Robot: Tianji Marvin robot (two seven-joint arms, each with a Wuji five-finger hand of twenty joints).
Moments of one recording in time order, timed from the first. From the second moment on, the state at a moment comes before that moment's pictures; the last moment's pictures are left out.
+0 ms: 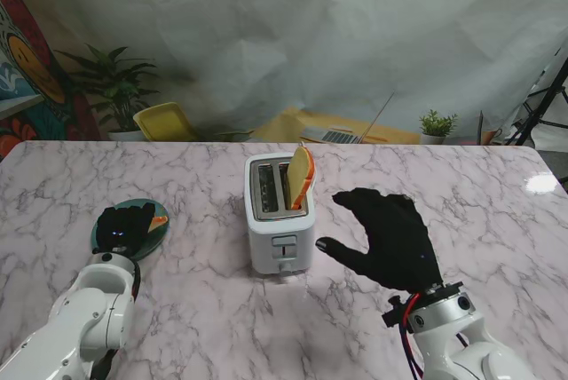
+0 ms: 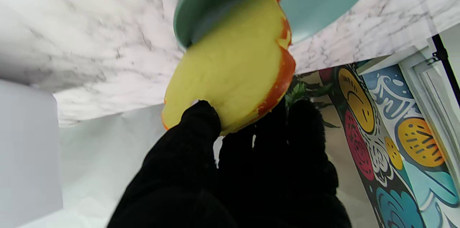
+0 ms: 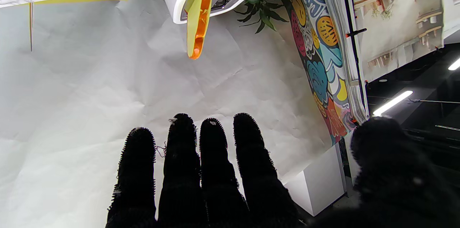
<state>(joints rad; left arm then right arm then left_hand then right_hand) 1.71 -1.05 -1.33 -1.70 1.32 0.35 -0.01 -2.08 -1.11 1.38 -2.26 -0.97 -0.01 -0.22 1.23 -0.23 0.24 -0.07 0.47 0.12 0.90 0.49 0.78 0.16 0.54 0.78 0.71 0.14 0.77 0.81 0.44 0.09 1.11 0.55 0.36 -0.21 0.41 -0.05 0.55 0.20 0.28 0.44 0.51 0.22 0.51 0.28 0.56 0.15 0.25 0.26 0.13 0.25 0.91 0.27</state>
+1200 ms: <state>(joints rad) 1.59 -1.10 -1.47 -1.79 0.98 -0.05 0.22 -2.12 -1.11 1.40 -2.28 -1.00 -0.09 -0.21 1.22 -0.30 0.27 -0.09 0.53 0.05 0.96 0.48 0.90 0.14 0.46 0.83 0.81 0.16 0.76 0.89 0.53 0.13 1.12 0.67 0.36 -0.21 0.41 -0.05 0.55 0.19 0.28 0.43 0.52 0.22 0.51 0.28 0.56 0.15 0.25 0.26 0.14 0.25 0.92 0.26</state>
